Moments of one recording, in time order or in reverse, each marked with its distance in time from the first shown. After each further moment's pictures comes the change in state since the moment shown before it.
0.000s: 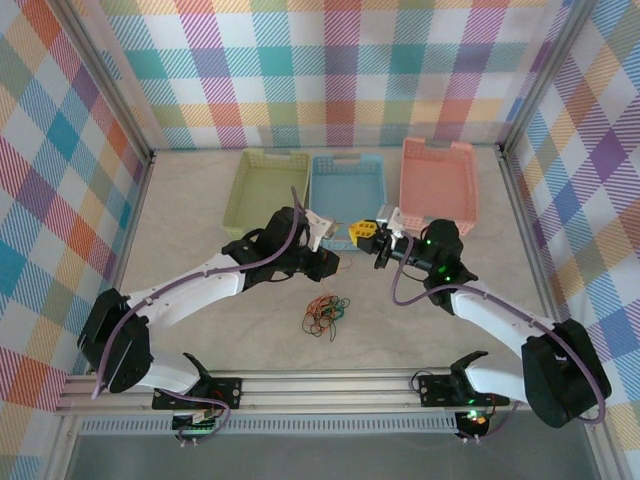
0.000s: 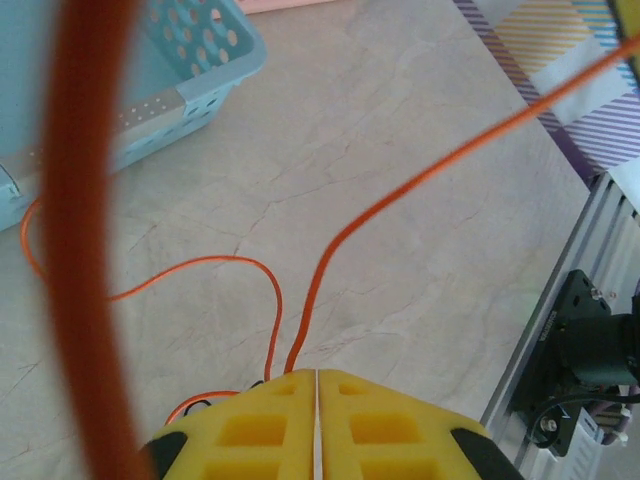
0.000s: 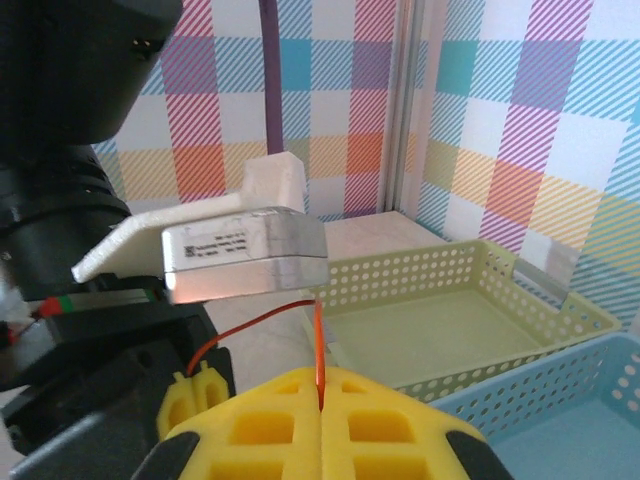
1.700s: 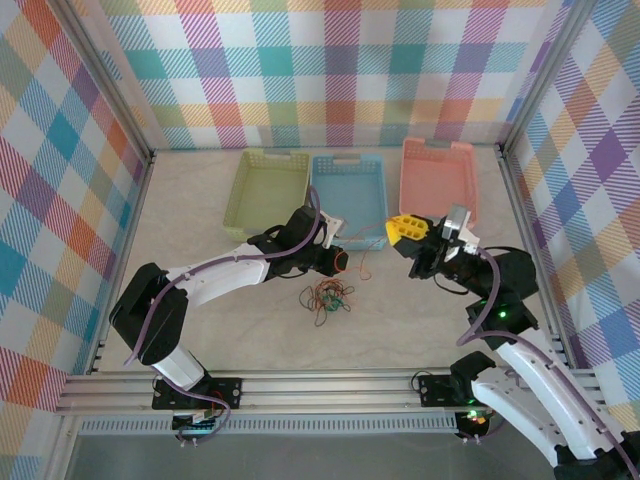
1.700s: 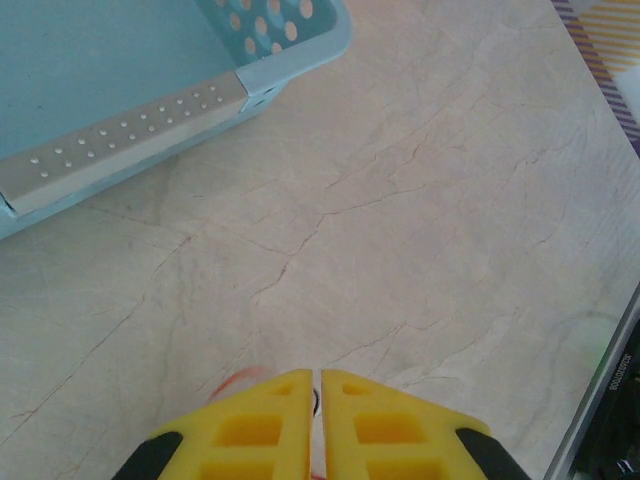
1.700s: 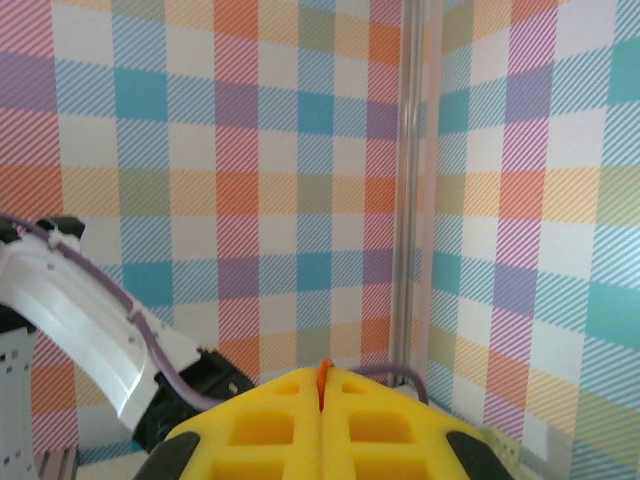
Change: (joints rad) left arm 0.000 0.195 0.060 0.064 -0.046 -0.038; right arm 0.021 -0.525 0.142 -0.238 0.087 0.254
